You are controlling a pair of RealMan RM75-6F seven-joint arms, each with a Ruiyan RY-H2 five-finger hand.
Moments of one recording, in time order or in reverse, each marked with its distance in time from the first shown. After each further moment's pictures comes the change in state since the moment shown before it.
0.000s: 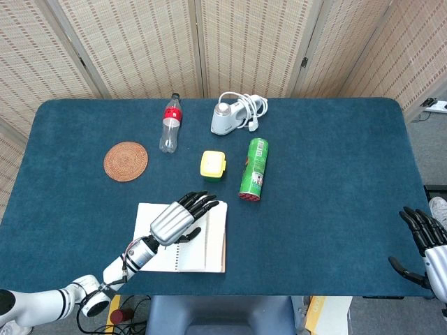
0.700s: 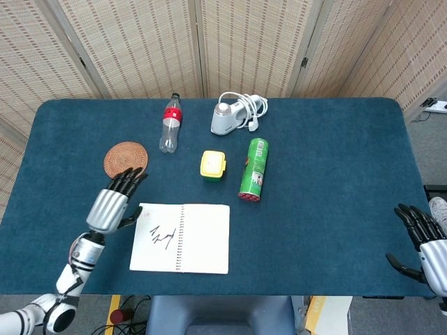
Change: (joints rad) left arm 0.243 0.195 -0.025 -0.070 -0.168 0.199 0.079; right arm 0.032 0.001 0.006 0.021 0.004 -0.052 0.018
